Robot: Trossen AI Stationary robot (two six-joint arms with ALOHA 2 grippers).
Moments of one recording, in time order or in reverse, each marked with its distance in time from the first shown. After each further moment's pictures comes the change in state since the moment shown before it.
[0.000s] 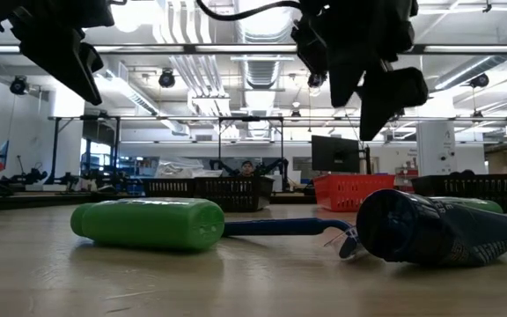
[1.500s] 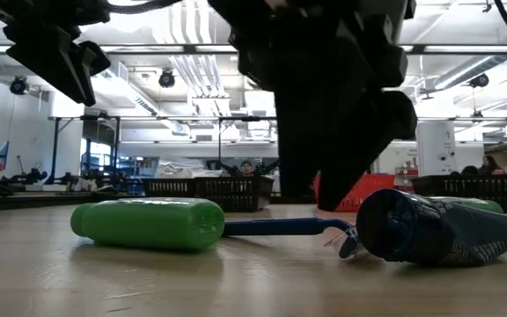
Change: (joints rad) left arm 0.004 0.001 -0.007 0.010 0.088 0.187; right arm 0.197 0.409 0.344 -0.031 0.215 0.081
